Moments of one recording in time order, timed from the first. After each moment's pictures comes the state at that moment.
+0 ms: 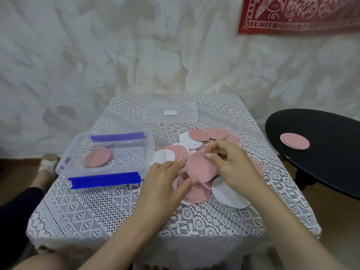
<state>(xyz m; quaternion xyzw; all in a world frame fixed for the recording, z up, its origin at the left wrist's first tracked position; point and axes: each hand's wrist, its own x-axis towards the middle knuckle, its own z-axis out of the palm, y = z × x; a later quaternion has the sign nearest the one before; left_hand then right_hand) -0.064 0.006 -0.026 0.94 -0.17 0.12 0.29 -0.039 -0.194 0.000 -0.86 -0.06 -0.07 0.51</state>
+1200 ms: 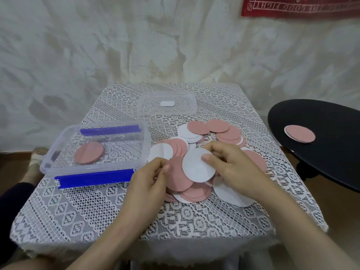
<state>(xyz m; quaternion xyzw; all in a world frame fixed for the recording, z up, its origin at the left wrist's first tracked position) -0.066 0.023 -0.030 0.84 -0.08 0.06 0.53 -0.039 -0.198 -0.010 -0.82 -0.11 0.05 0.56</state>
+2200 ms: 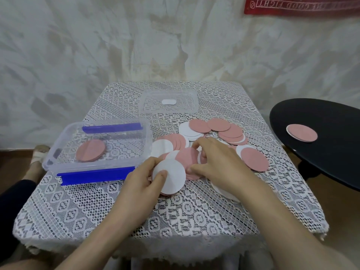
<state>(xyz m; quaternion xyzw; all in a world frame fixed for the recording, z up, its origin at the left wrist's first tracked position) -0.067 0.042 -0.029 0.86 -0.05 0.01 0.51 -0.023 -0.167 -0.005 -0.96 -0.09 0.01 0.26</state>
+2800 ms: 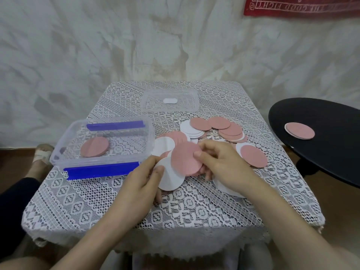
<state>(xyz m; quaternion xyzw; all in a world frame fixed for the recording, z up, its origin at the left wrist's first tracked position) -0.080 0.050 -0.024 0.84 -0.09 -0.01 0.53 -0.044 -0.173 -0.012 -0.80 -0.08 0.06 0.60</state>
